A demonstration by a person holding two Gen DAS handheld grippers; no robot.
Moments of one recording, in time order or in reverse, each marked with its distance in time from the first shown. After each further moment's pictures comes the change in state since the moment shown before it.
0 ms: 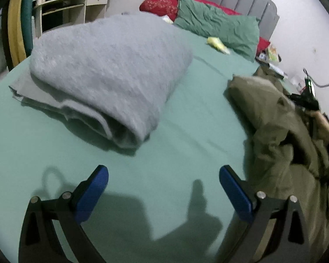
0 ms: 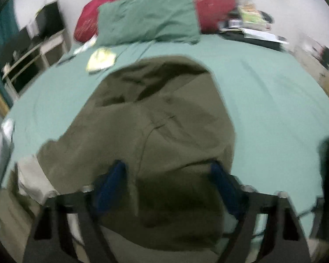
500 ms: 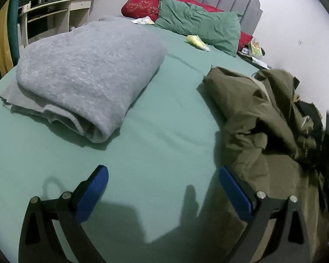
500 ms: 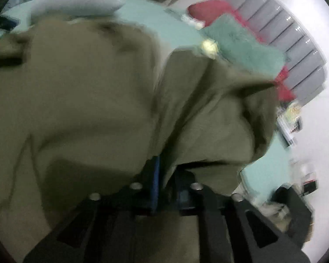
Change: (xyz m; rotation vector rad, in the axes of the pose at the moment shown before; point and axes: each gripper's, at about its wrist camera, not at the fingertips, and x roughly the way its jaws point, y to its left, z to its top) left arm -0.023 -0.027 -0.004 0.041 -0.010 -0.098; right arm -0.143 0.119 -0.213 -0.740 0.019 -0.064
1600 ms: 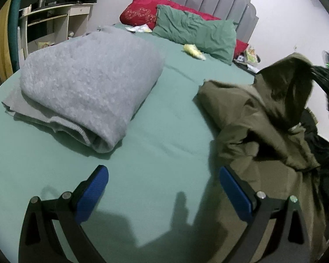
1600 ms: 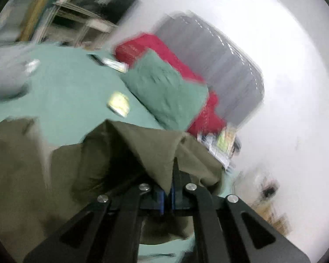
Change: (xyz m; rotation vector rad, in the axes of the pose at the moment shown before) left arm -0.017 0.002 0.004 0.006 -0.054 -0.035; right arm -0.079 -0.129 0.153 -0.113 -0.307 -0.519
